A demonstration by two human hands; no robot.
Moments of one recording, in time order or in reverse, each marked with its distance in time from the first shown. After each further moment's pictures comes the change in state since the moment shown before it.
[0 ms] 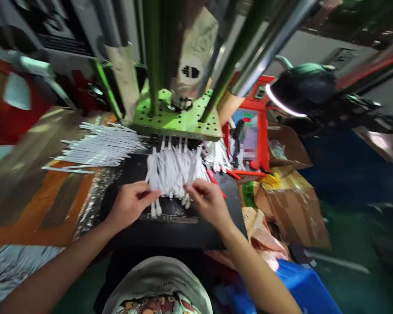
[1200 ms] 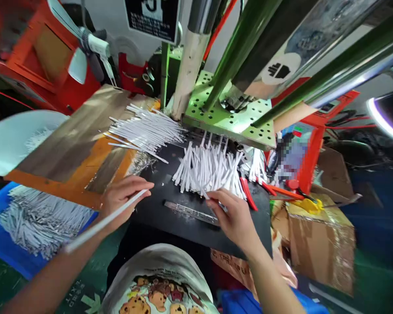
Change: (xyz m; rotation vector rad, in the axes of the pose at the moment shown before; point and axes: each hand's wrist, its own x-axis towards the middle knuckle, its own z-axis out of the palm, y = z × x) left_hand -0.077 -0.048 -0.059 -0.160 0.378 0.116; right_hand -0.007 -0.020 0.025 -0.402 -0.213 -0.357
